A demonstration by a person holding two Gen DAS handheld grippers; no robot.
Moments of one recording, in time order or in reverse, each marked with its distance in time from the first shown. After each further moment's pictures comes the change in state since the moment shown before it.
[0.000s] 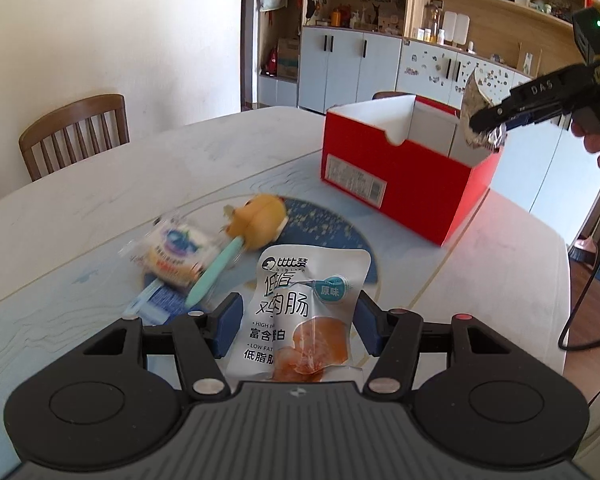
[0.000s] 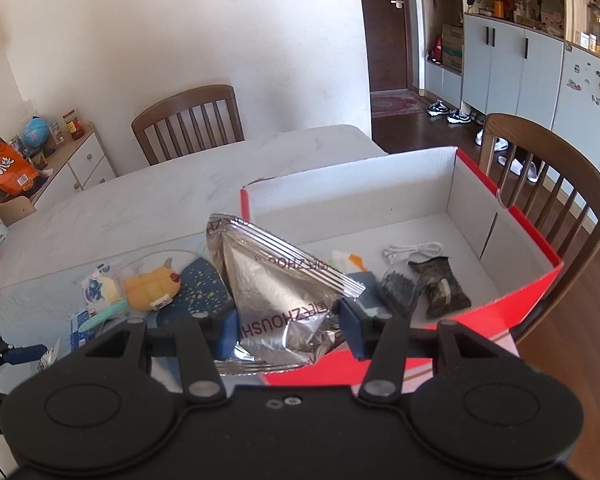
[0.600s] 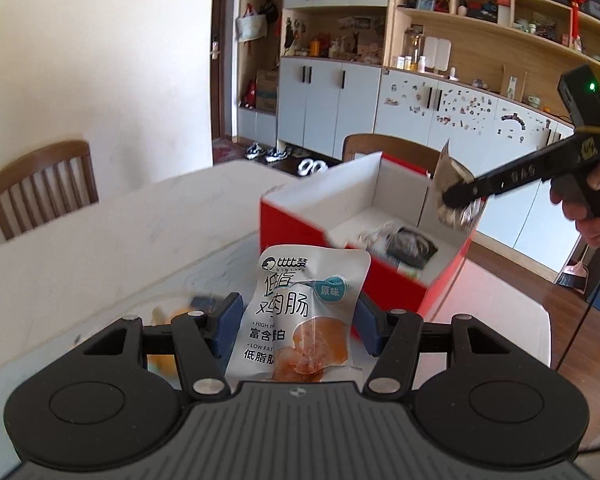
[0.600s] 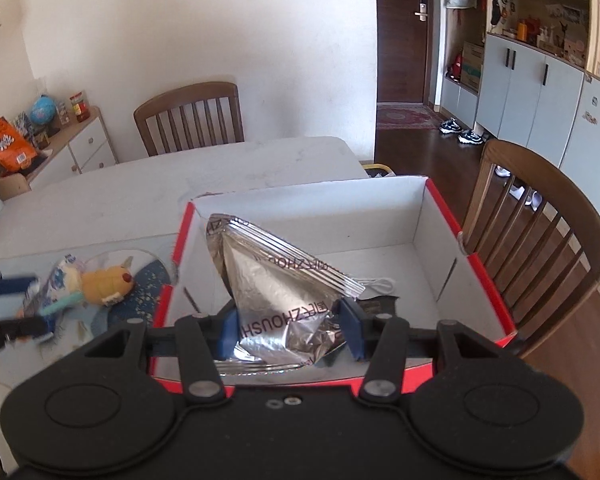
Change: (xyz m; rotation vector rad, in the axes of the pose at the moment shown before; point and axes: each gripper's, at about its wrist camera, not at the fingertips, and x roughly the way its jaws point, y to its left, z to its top) left arm 0.043 -0.067 0.095 0.035 -0.092 -0.037; right arm 0.008 -0.062 0.027 -0.120 0.005 0.009
